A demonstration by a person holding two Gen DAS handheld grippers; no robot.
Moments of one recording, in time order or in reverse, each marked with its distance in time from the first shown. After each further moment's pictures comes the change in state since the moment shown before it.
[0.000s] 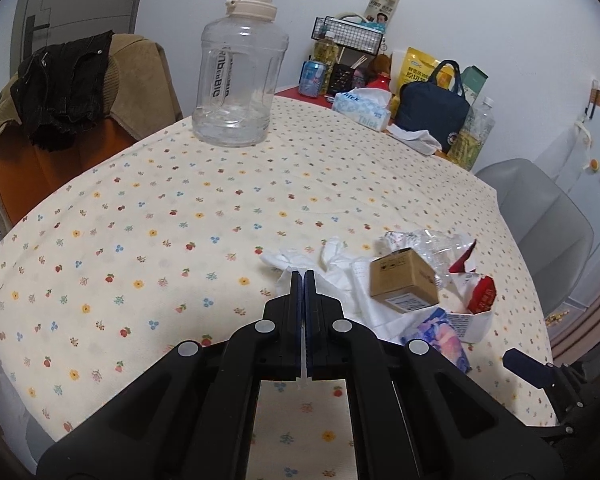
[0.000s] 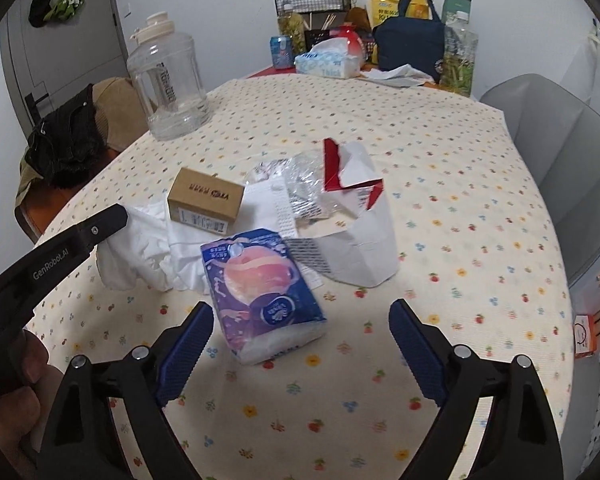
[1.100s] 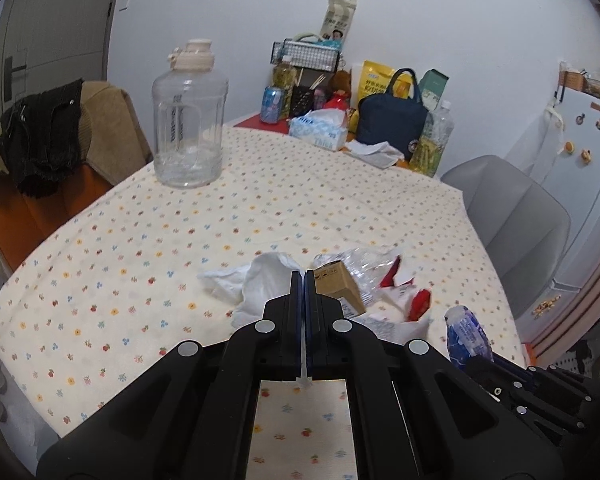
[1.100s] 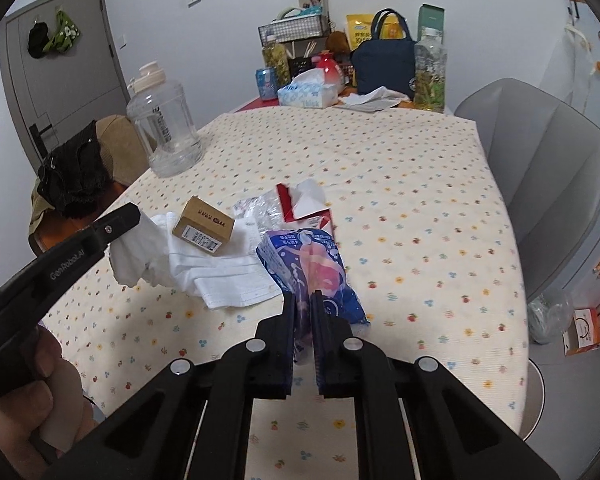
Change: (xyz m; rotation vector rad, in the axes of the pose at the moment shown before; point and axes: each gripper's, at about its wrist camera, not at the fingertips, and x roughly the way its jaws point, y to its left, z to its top) left arm -0.043 -0.064 0.013 0.111 -0.079 -0.052; right arm -0.066 -0.045 0.001 0.065 -0.092 0.019
